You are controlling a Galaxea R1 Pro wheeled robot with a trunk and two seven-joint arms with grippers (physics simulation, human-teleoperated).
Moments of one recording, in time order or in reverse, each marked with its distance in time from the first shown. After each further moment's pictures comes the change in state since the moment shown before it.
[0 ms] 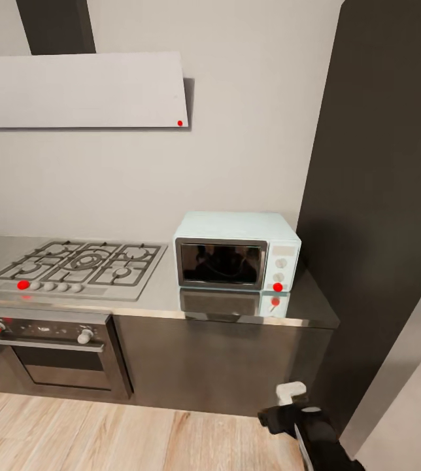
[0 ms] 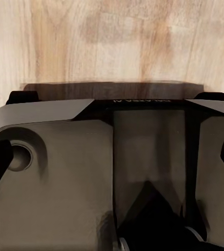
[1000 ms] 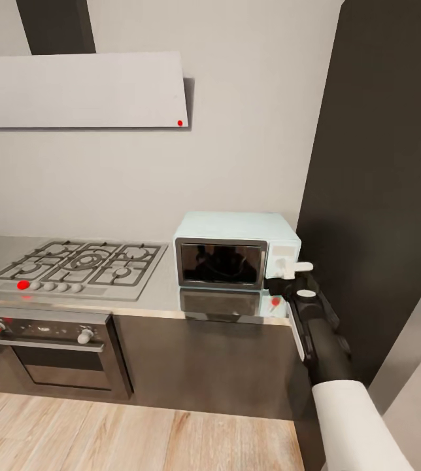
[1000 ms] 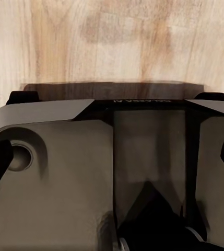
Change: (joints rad) left arm 0.000 0.001 0.001 -0.001 0.000 0.000 0.000; right arm -0.485 0.023 -0.016 -0.084 0.003 -0.090 -0.205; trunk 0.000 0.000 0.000
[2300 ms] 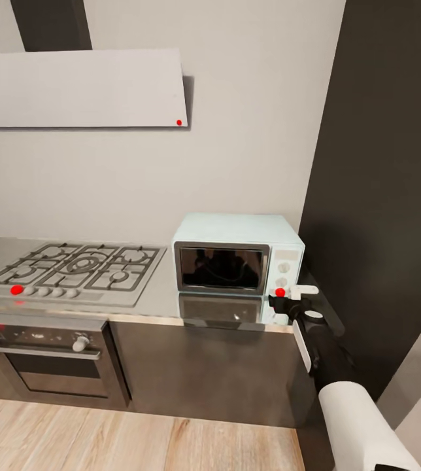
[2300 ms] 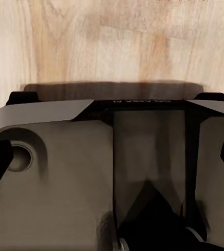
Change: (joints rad) left arm 0.000 0.000 -0.001 -0.001 0.000 0.000 -0.002; right arm 0.000 -0.042 -0.110 0.275 -0.101 -0.211 0.008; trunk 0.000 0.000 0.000
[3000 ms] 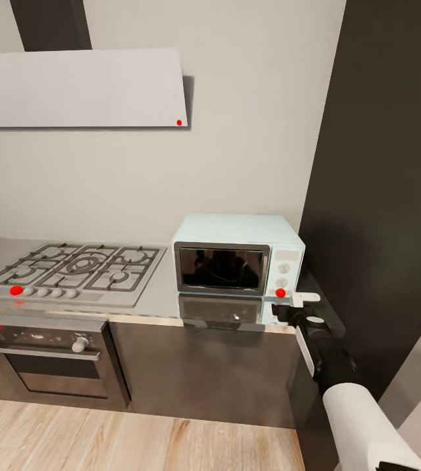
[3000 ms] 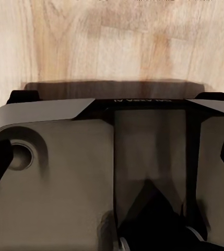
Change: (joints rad) left arm 0.002 0.002 0.003 0.000 0.000 0.000 0.001; right arm 0.001 -0.029 0.000 0.073 0.014 -0.001 0.001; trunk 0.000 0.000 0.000
